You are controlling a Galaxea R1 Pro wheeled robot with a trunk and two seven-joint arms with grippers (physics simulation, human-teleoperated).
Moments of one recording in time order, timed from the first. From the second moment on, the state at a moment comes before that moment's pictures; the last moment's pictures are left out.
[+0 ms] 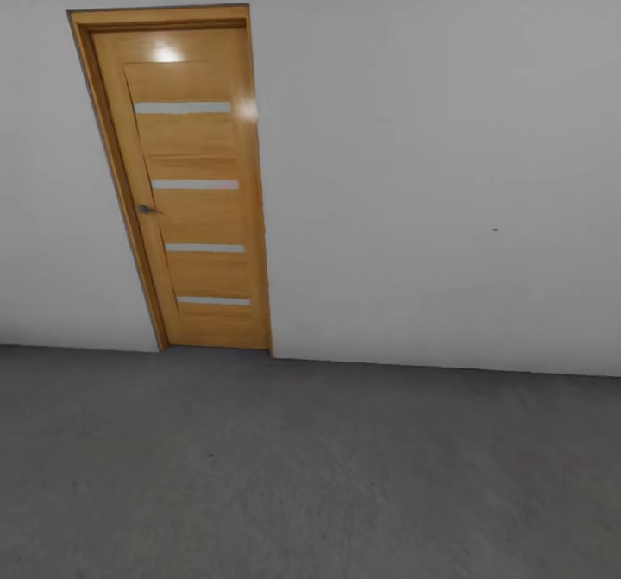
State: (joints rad) left arm 0.00 0.00 0.00 -0.03 0.01 -0.01 0.00; right arm 0.00 0.01 0.01 0.00 0.02 -0.01 0.00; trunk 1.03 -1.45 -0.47
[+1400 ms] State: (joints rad) left arm 0.00 0.00 0.00 -0.03 0.21 -0.04 0.00; right arm 0.00 0.01 0.01 0.00 0.12 -0.13 0.00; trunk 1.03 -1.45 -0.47
